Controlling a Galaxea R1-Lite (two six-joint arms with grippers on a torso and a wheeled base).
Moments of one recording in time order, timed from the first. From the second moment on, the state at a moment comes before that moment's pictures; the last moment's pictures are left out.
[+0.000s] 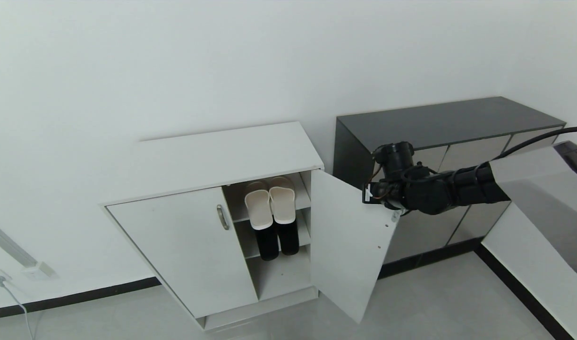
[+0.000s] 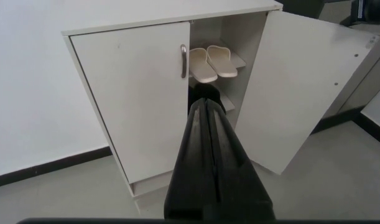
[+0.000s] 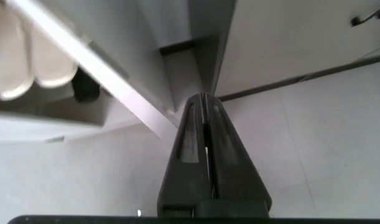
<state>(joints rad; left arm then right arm) 0.00 0.00 0.00 0.00 -0.06 -0.01 0.46 2.25 -1.62 -0.10 -0.31 0.28</state>
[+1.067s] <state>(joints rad) 0.00 0.00 0.00 0.00 -0.06 -0.01 0.75 1.93 -1.14 -0.29 -0.31 0.27</state>
